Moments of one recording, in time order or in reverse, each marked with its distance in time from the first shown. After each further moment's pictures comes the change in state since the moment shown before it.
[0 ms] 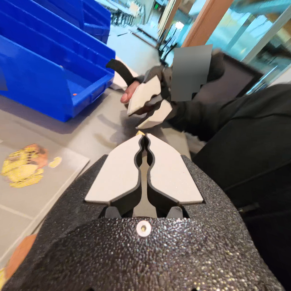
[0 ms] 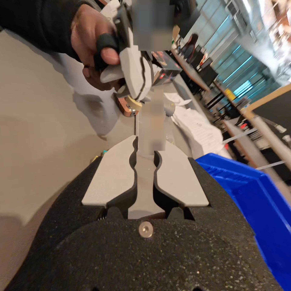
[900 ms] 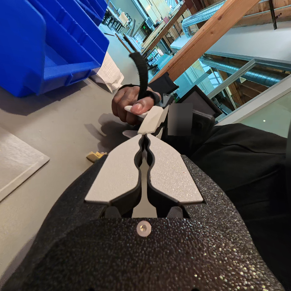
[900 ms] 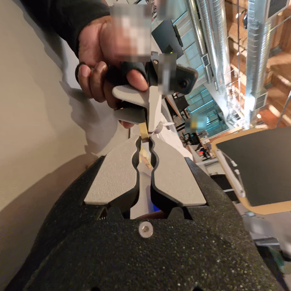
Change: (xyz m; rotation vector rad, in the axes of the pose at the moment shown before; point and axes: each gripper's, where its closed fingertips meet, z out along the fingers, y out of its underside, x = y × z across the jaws) left arm 0.009 0.004 0.028 0.068 0.137 -0.322; right arm -0.021 -0.018 0.004 0.079 0.108 -0.328
